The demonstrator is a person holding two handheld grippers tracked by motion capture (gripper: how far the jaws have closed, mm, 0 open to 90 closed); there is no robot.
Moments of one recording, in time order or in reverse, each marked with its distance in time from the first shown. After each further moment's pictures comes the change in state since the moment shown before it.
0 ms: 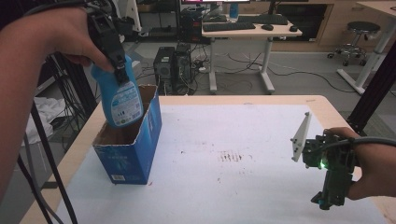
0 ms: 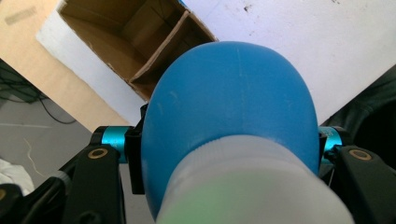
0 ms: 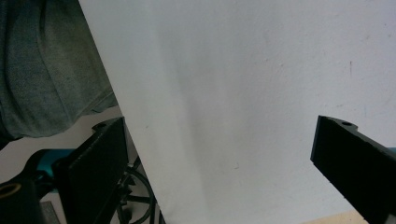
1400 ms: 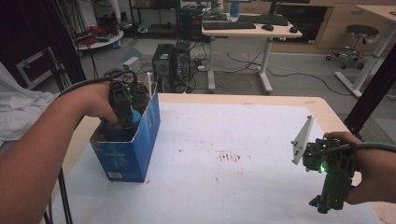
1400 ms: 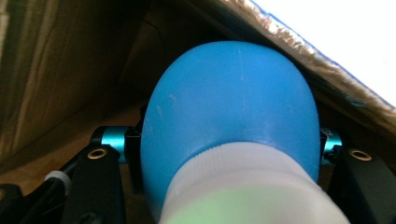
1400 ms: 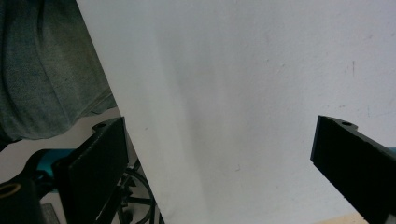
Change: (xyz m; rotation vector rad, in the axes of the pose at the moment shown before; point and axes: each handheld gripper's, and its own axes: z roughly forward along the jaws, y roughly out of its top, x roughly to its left) left arm 0.002 -0.011 0.153 0.090 -0.046 0.259; right arm 0.000 -0.001 0.004 -0.007 0.001 0.006
